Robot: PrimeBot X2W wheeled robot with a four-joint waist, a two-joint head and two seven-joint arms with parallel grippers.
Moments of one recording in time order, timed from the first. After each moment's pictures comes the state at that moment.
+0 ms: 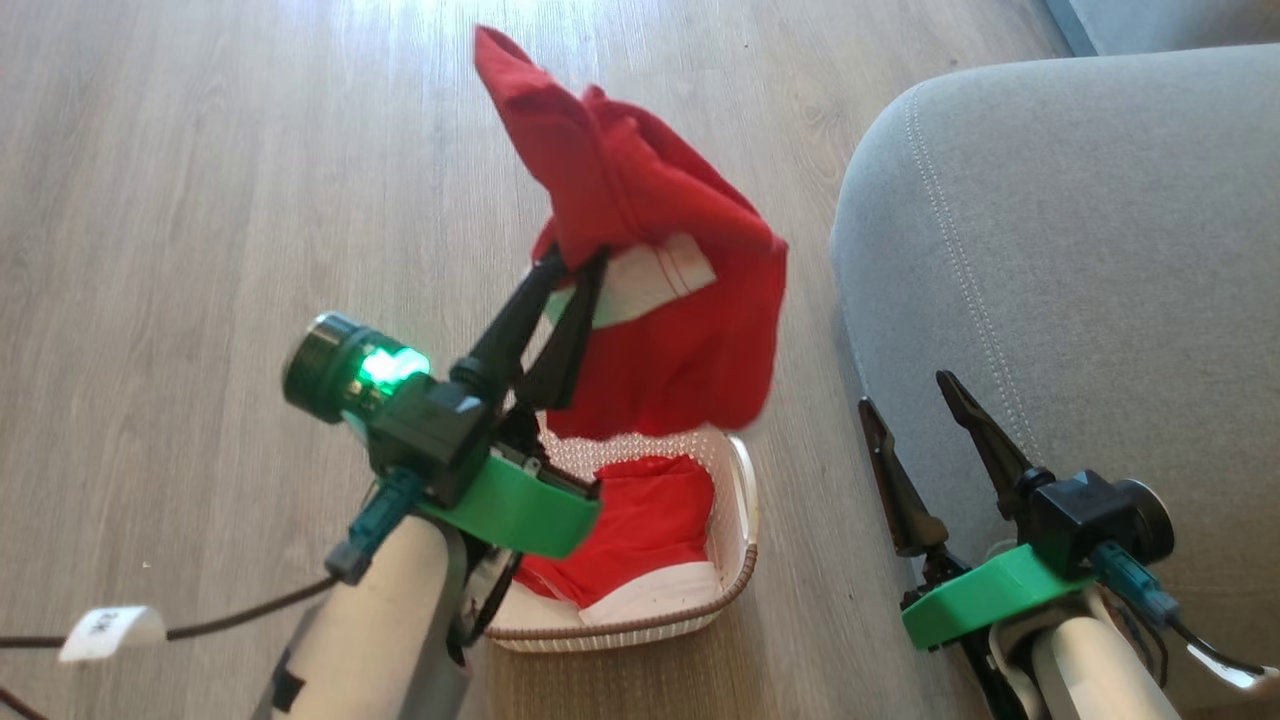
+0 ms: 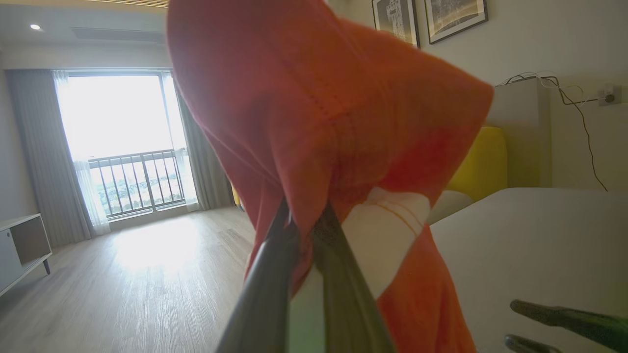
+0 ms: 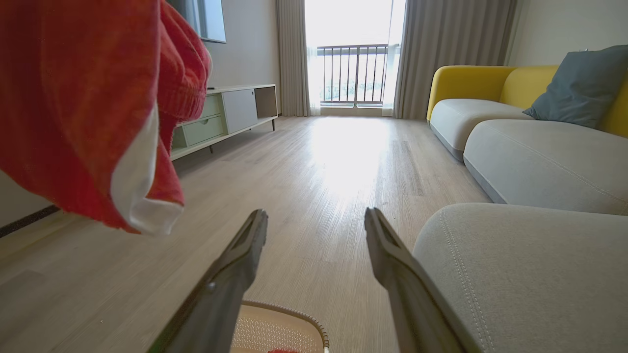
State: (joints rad) left arm -0.32 0.05 -0.40 -0.07 -0.10 -0.01 -0.26; right arm -0.06 -0.11 0.20 0.11 0.15 0.13 -0.26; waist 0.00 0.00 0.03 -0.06
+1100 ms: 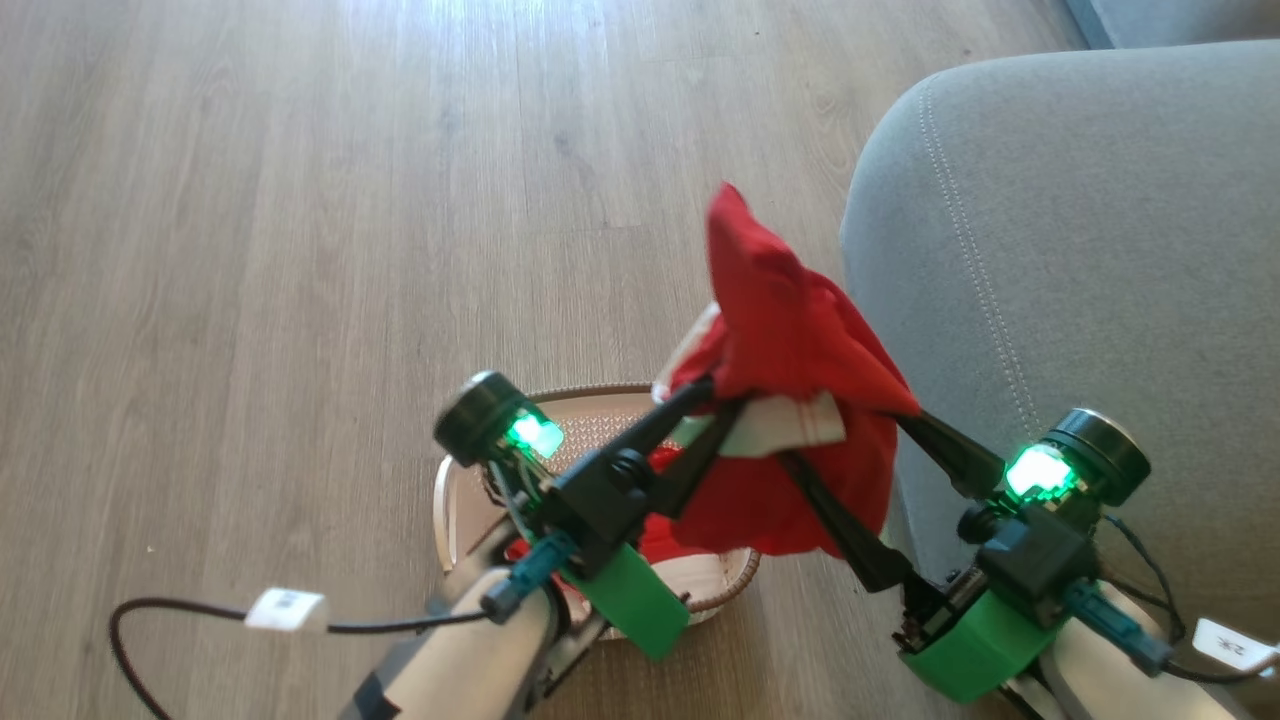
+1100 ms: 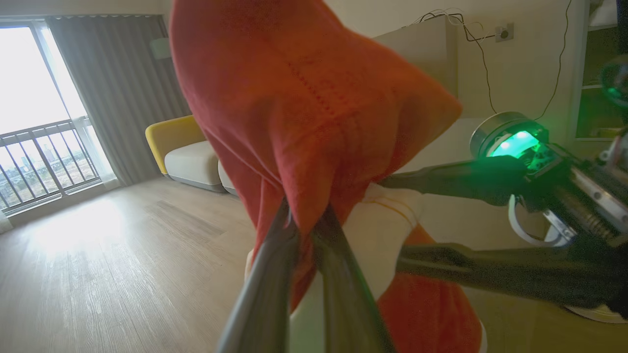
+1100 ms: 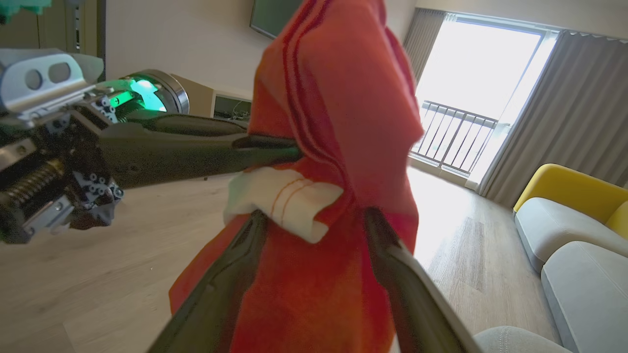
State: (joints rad) left arm -0.31 0.05 -0.59 0.06 -0.05 -0.11 -0.26; right arm -0.14 -0.40 0.50 -0.12 0.14 0.13 -0.26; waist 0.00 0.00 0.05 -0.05
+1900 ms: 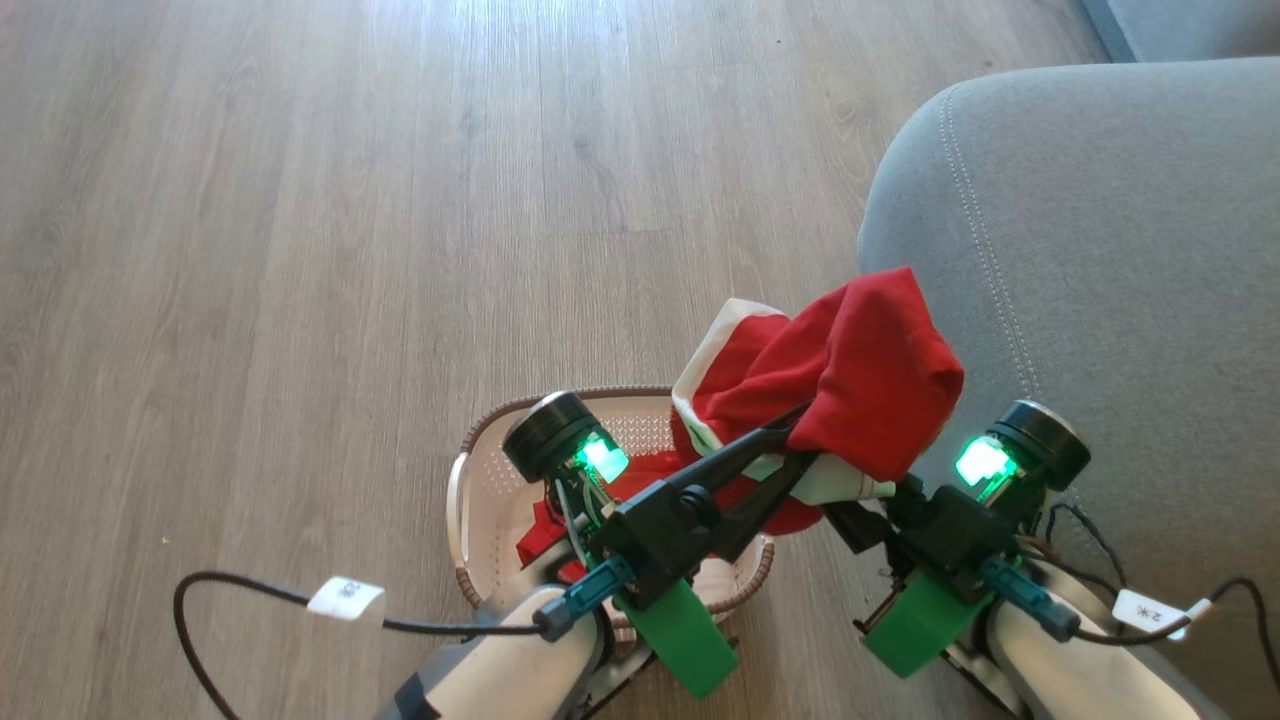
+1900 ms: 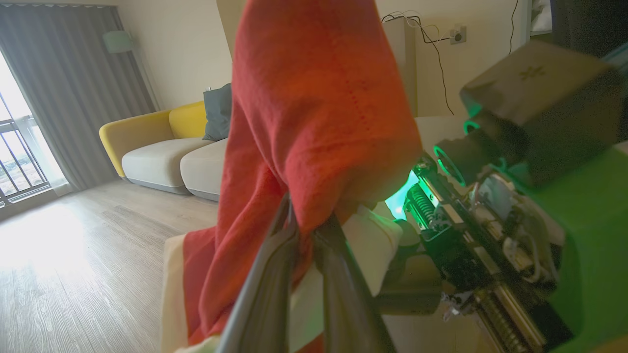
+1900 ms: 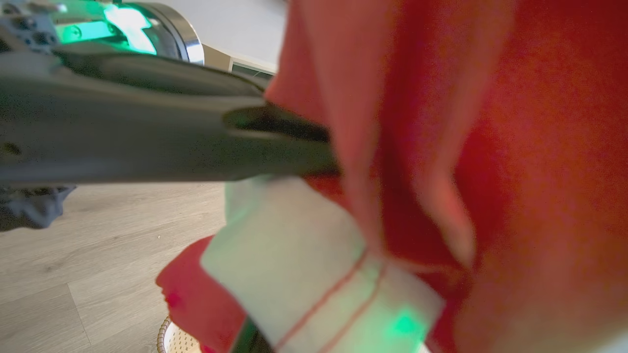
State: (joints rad) left arm -0.35 0.06 -0.73 0.08 -0.12 -0.13 -0.26; right arm -0.24 -0.35 0.58 0.05 0.07 0.13 -0.26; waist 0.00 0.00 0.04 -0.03
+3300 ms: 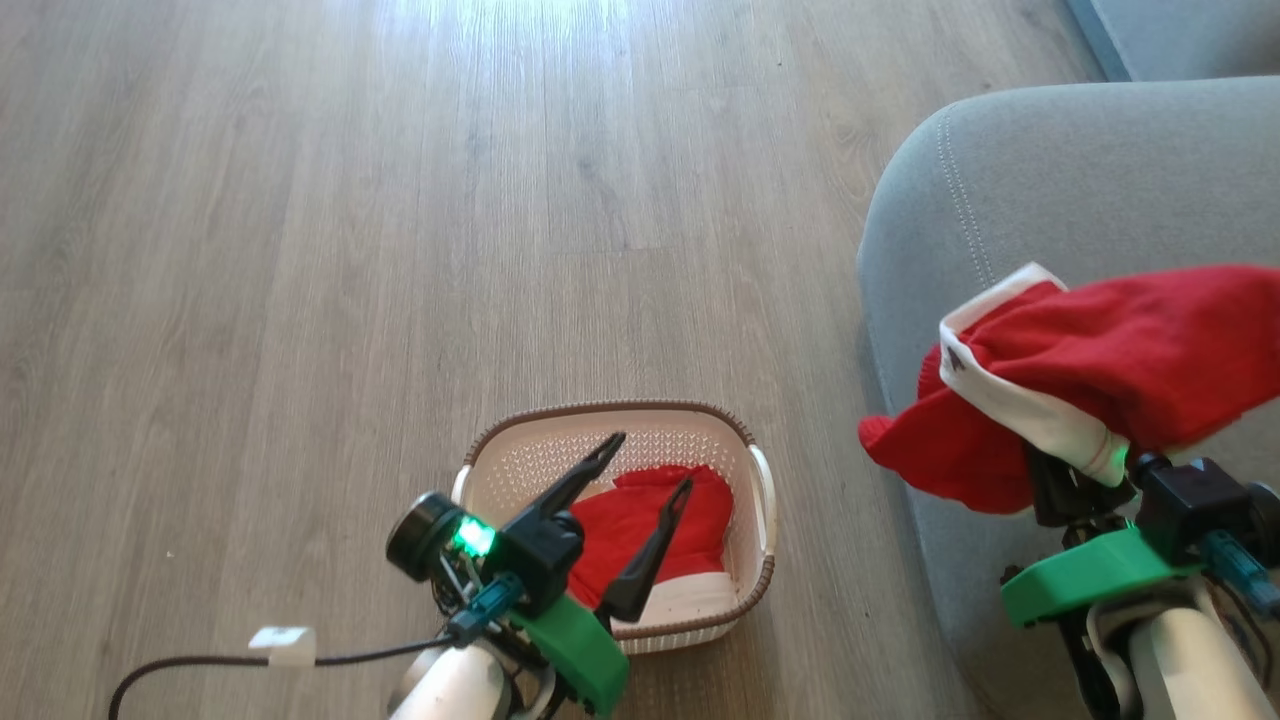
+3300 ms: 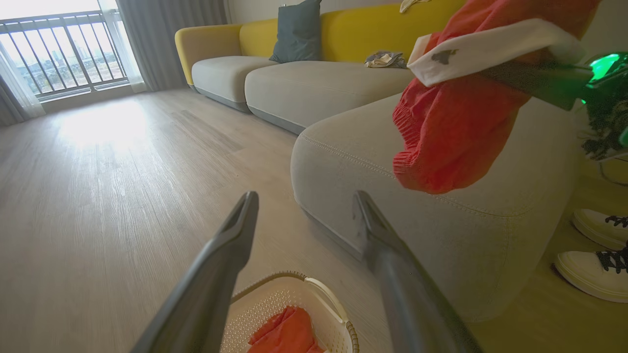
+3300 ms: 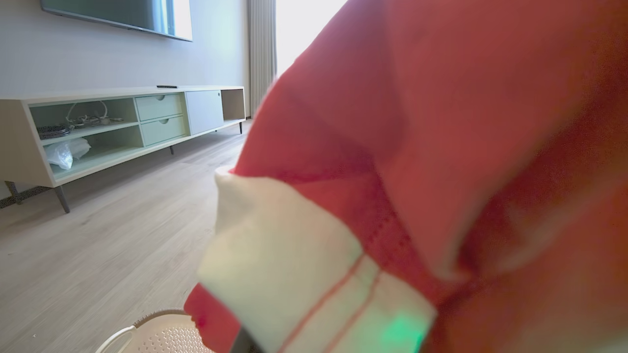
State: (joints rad) left arm -0.17 0.05 -0.51 0.23 -0.10 -0.09 -0.26; right arm -0.05 -0.17 0.05 0.11 0.15 0.13 -0.26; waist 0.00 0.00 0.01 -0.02
